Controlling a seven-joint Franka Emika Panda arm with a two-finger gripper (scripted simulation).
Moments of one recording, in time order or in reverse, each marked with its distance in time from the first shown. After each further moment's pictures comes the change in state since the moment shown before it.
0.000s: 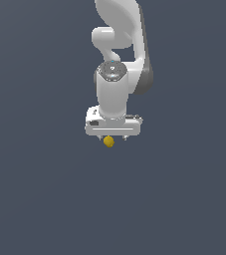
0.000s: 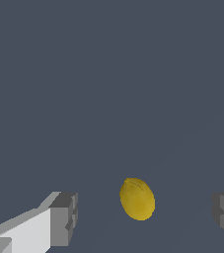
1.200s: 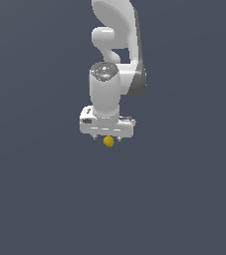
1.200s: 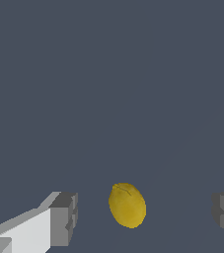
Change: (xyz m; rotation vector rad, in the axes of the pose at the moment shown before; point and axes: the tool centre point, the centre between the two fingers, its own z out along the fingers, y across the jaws) arm -0.002 0.023 0.007 -0.008 0.040 0.098
